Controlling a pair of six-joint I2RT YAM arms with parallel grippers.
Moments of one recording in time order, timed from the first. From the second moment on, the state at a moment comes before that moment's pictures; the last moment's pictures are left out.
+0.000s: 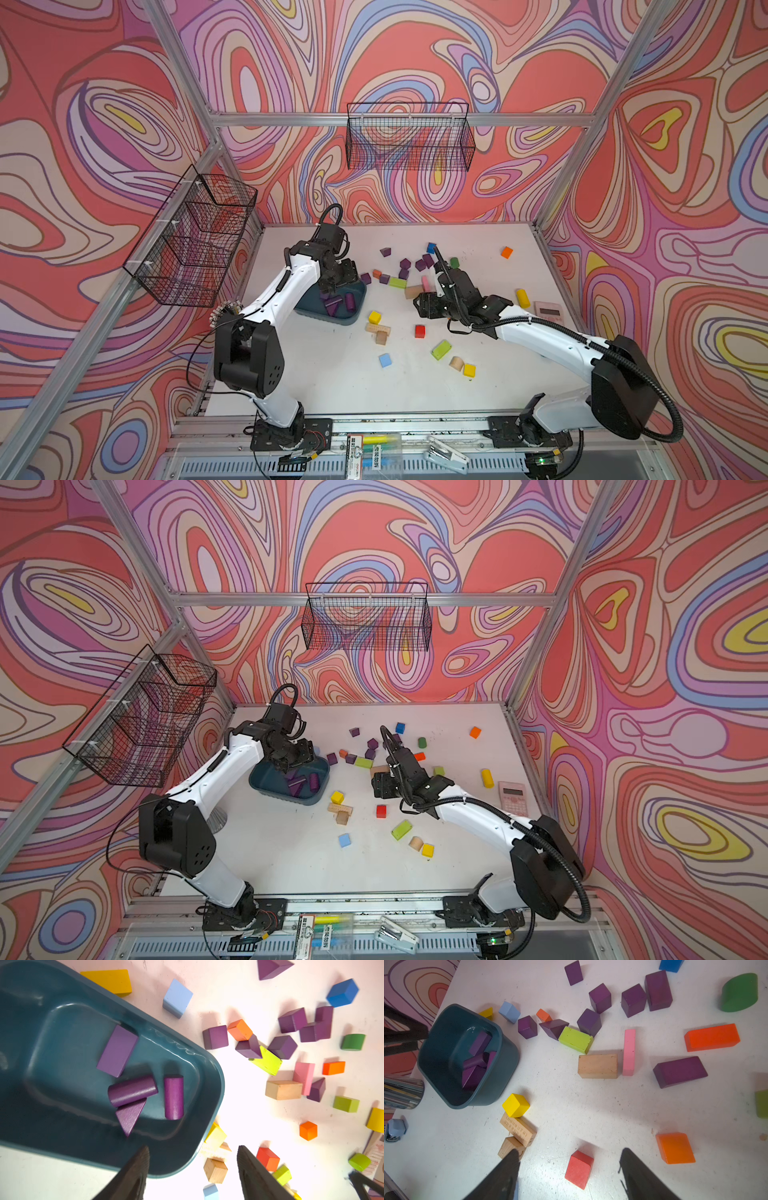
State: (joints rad) left arm -0.27 1.63 1.43 -0.96 0.10 -0.56; right arm 0.67 1.43 0.96 -0.29 0.03 0.48
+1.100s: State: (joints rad) left arm -0.45 1.67 1.26 -0.98 -0.02 -0.43; right arm 0.67 1.43 0.97 -0.31 0.07 0.59
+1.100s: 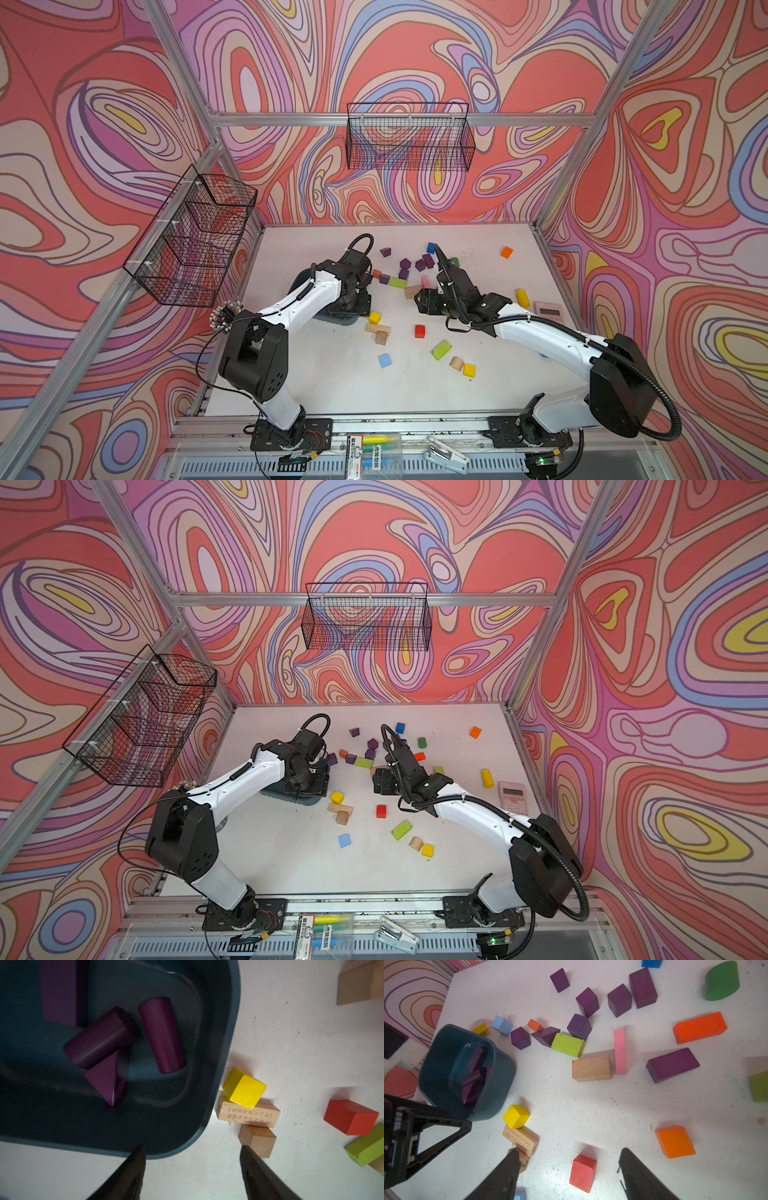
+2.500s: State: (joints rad) left arm -0.44 2.12 1.80 -0.77 -0.15 -0.42; right arm 0.65 1.38 0.90 -0.28 0.08 0.51
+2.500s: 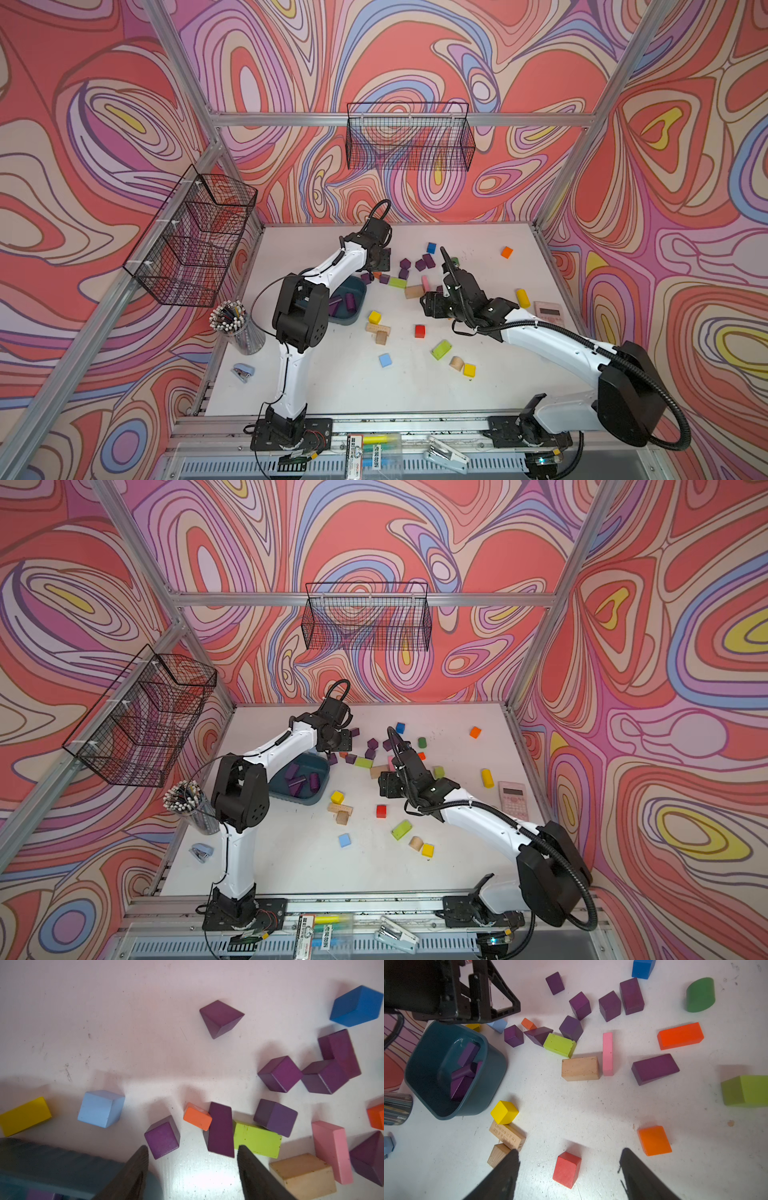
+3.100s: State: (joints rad) left arm -0.40 2.12 1.80 -0.98 -0.06 -0.41; right arm 0.65 1.38 0.89 -0.25 0.06 0.51
